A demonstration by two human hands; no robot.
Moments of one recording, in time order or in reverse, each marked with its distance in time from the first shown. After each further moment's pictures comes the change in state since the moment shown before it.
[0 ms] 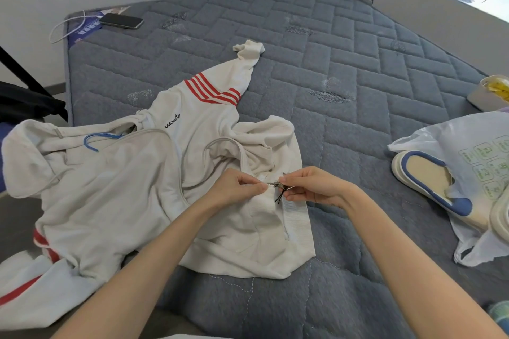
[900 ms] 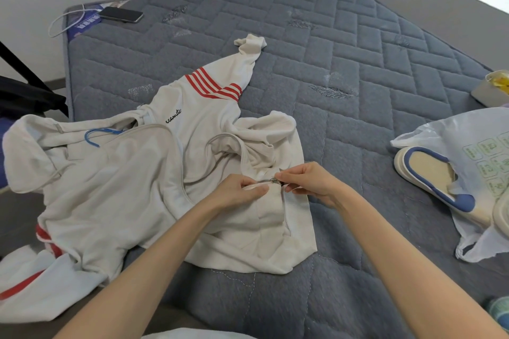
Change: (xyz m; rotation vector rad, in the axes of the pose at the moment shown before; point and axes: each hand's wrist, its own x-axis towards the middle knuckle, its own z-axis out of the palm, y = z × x) left_hand 0.004 -0.019 0.006 0.084 0.012 -0.097; right_hand 0.001 0.004 0.018 -0.207 0.255 -0.091
